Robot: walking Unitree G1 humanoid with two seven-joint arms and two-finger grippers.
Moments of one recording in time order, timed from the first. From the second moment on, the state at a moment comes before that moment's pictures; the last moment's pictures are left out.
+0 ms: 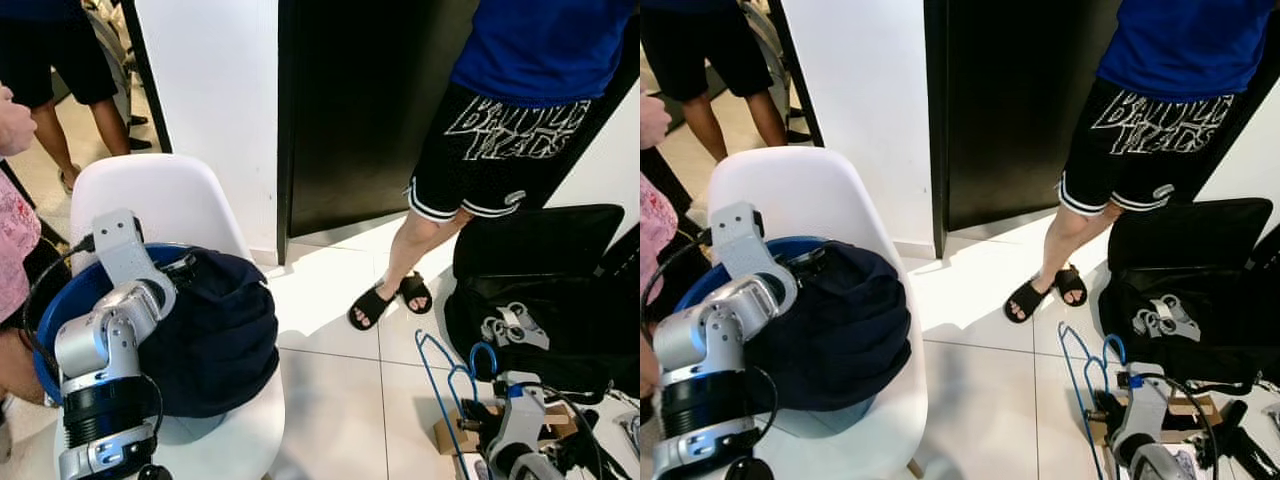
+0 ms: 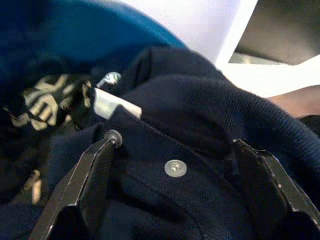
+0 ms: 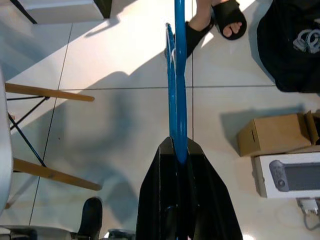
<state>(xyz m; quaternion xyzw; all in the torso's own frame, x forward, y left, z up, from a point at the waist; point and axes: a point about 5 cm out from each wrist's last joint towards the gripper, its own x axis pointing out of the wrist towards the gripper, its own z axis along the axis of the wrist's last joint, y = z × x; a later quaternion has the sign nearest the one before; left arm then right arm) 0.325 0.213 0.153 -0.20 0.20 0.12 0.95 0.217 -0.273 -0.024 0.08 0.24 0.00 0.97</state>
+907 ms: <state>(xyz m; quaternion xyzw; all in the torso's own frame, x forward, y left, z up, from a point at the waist) 0.323 0.217 0.120 -0.27 0.25 0.16 0.92 0.212 -0.275 -0.027 0.08 0.24 -0.01 0.97</state>
